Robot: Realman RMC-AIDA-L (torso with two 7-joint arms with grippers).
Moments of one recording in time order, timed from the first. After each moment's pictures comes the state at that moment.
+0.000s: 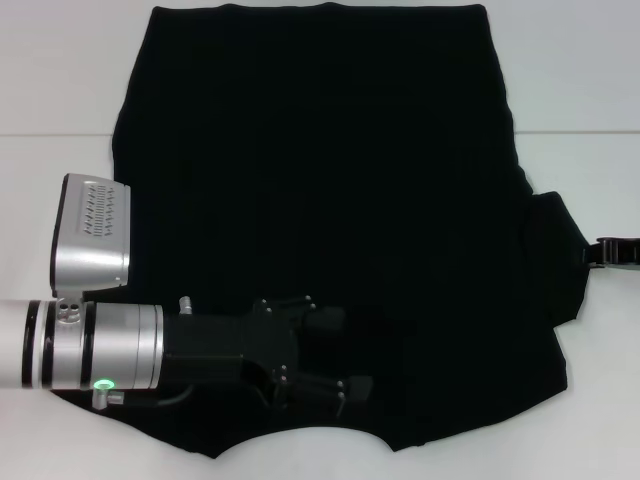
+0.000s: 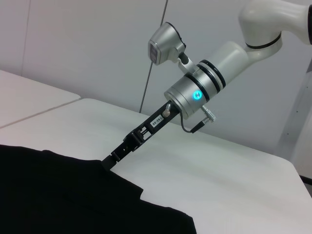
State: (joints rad) left arm -0.58 -2.16 0.77 0.61 2.04 1.58 -1.30; right arm 0.71 1.95 -0.71 -0.52 -2.45 -0.96 2.31
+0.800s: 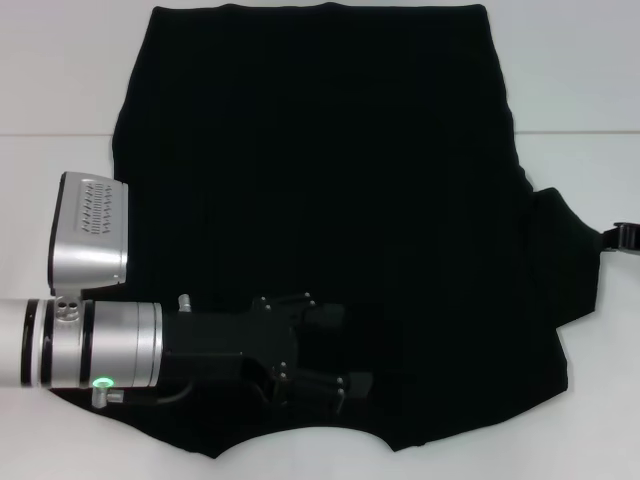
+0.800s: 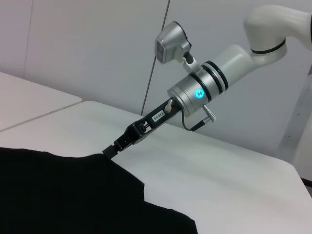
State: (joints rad) left arm -0.58 -2.16 0.77 0.61 2.04 1.58 -1.30; right arm 0.68 1.94 -0.66 -0.53 -2.38 -0.96 2.25
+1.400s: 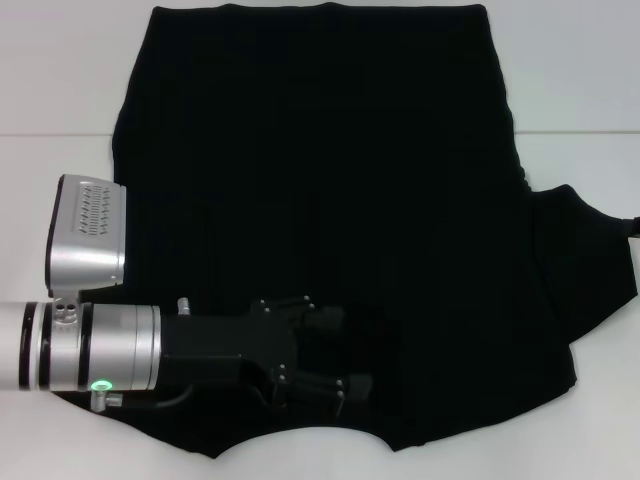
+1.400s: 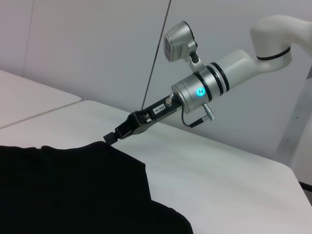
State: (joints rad) left arm -0.57 -2.16 0.76 0.61 2.04 1.58 -1.32; right arm 0.66 1.94 -0.53 -0.53 -2.36 -0.94 2.17
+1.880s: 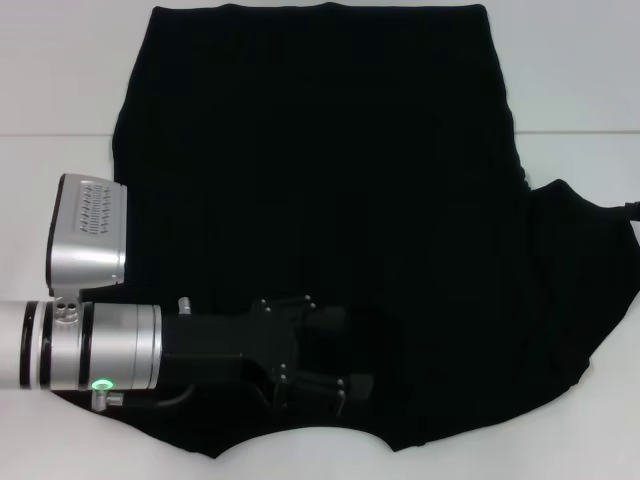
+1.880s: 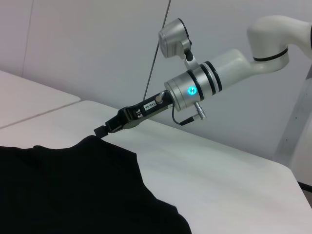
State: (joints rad) left arm -0.57 -2.16 0.76 0.61 2.04 1.59 -1.32; right arm 0.68 1.96 -0.53 -0.52 -2.35 -0.84 2.14
